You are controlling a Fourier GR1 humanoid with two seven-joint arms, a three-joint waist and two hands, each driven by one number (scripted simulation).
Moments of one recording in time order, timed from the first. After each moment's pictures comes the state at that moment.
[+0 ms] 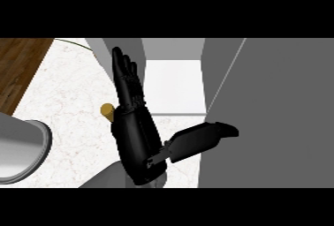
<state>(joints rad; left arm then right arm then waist) -0.60 0.02 -0.67 -1.76 -0.77 1.20 0.89 -0.05 -0.13 0.10 -2.42 -0.18 0.06 0.50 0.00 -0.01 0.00</state>
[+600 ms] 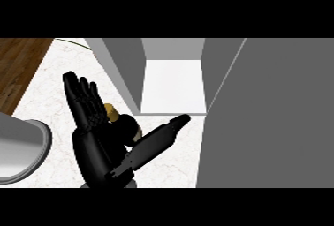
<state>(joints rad) -0.35 0.03 -0.60 -1.90 -0.88 1.16 0.87 -0.06 -0.12 0.11 -2.43 -0.16 0.05 0.52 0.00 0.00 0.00</state>
